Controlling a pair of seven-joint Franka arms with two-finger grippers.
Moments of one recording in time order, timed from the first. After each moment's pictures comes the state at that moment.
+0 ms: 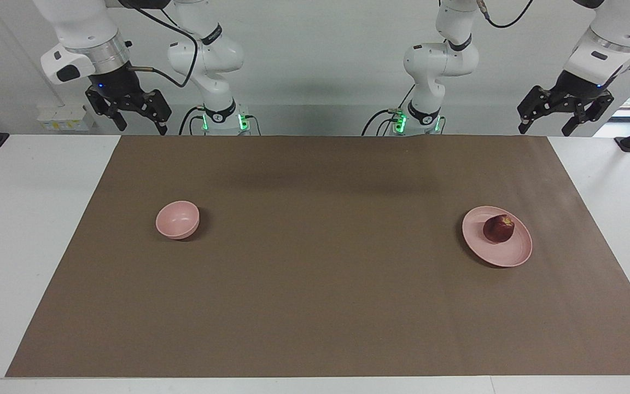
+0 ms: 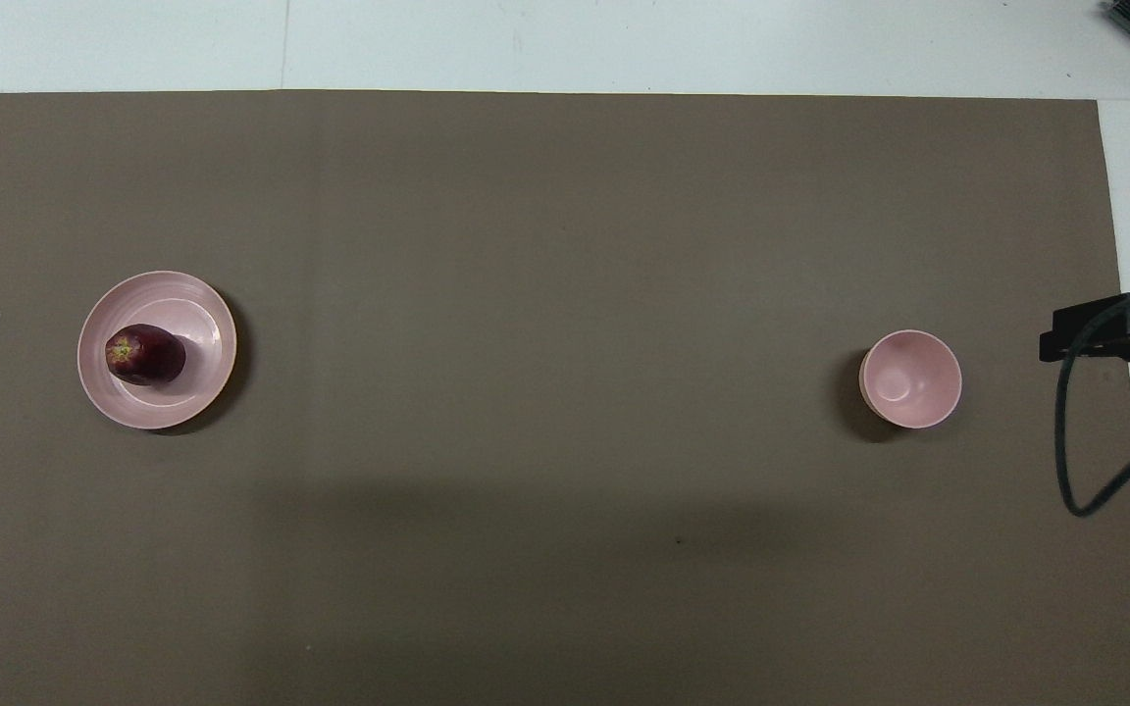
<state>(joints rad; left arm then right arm) -0.04 0.00 0.04 -1.42 -0.02 1.45 0.12 0.08 -0.07 -0.10 -1.58 0.01 1.50 0.15</state>
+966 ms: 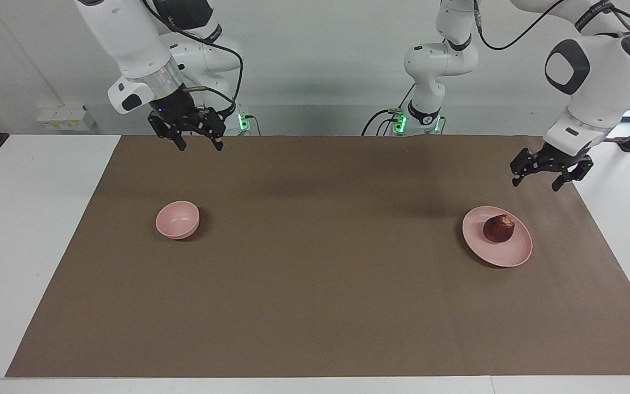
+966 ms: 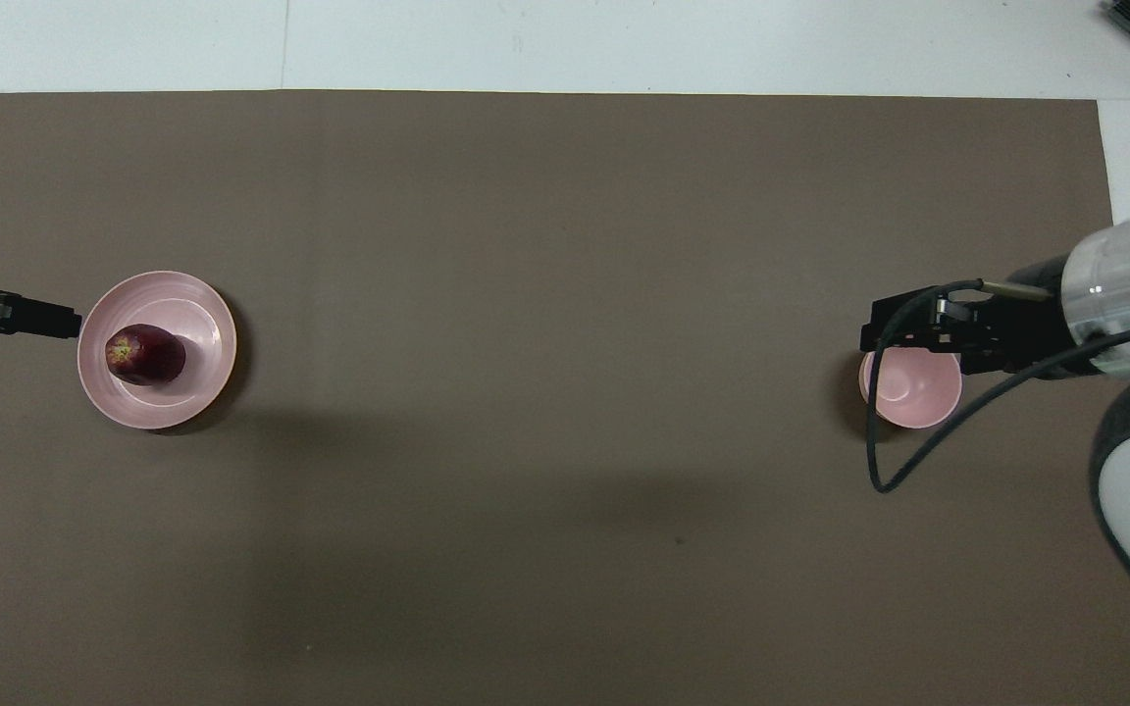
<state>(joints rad) 0.03 0.01 0.05 -1.85 -0.02 1.94 0.30 0.21 -0.05 -0.08 -1.71 0.21 1.69 0.32</state>
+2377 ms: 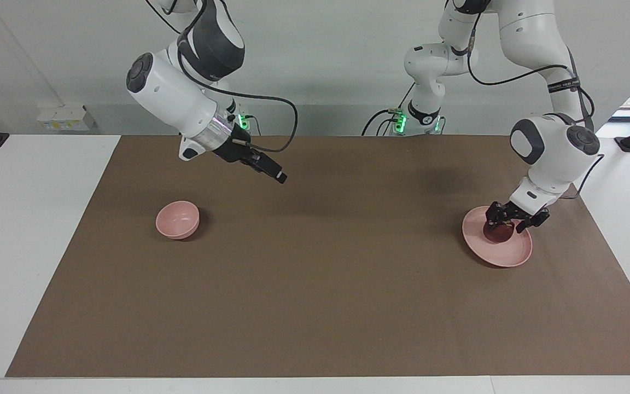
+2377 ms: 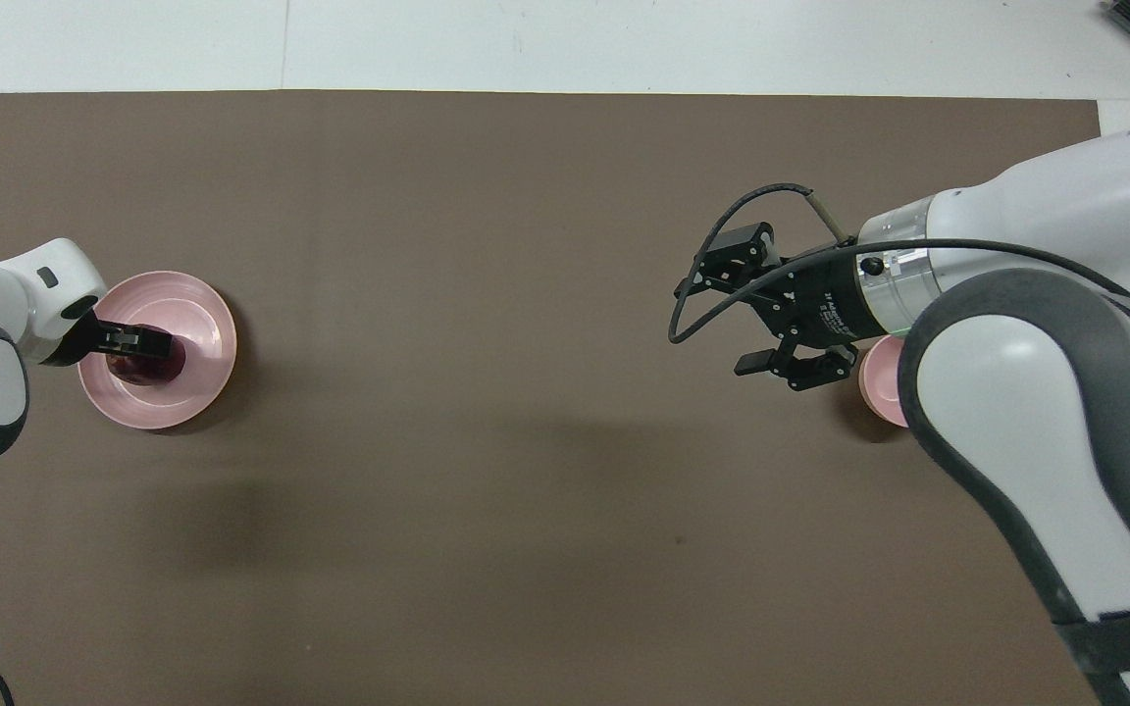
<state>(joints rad) 0.05 0.19 0.05 -2.06 -0.07 2.30 0.33 0.29 0.10 -0.08 -1.76 0.67 1.88 0.81</state>
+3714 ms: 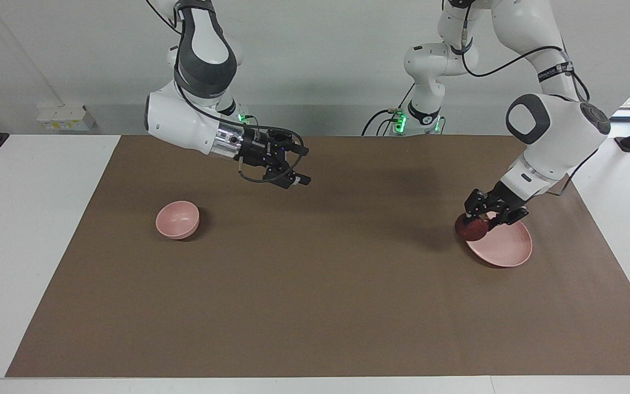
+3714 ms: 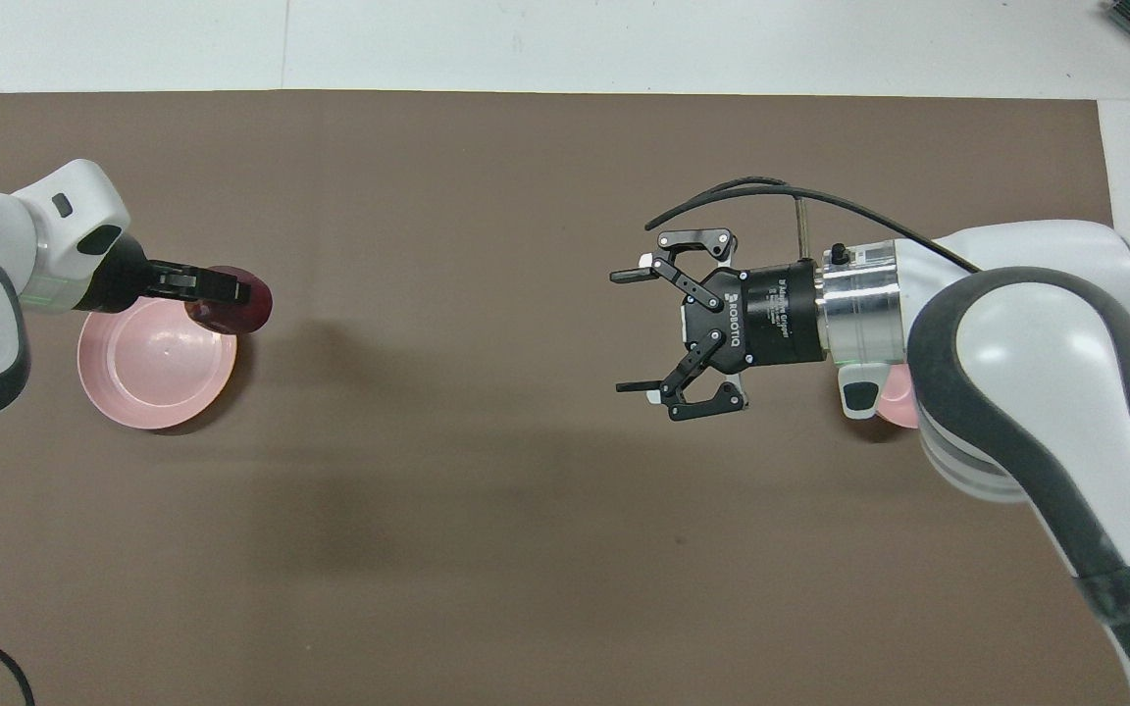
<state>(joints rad) 0.02 0.16 -0.07 -1.86 -0.41 2.10 0.35 0.33 0.08 -0.08 -1.91 1.22 1.96 1.24</state>
